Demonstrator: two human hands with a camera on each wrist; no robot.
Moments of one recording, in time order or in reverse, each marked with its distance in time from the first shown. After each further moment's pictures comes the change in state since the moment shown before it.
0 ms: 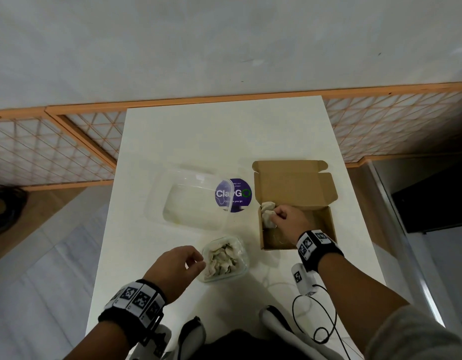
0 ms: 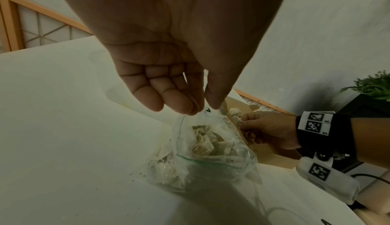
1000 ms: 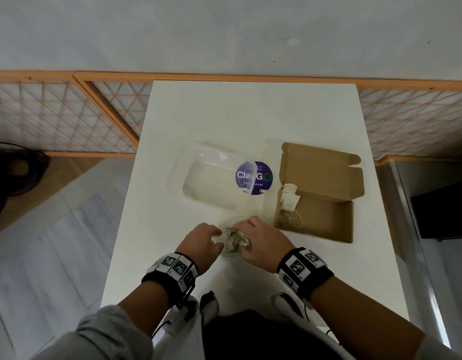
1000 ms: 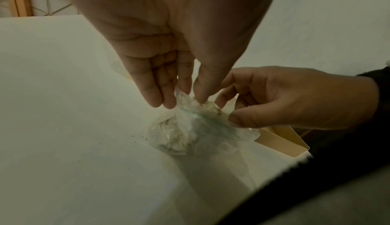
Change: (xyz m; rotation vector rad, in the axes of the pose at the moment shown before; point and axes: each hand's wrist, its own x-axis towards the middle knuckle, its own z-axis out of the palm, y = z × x) left_hand 0.012 -0.010 0.033 -0.040 0.005 -0.061; right_hand -0.086 -0.054 0.084 -0.481 -0.261 -0.597
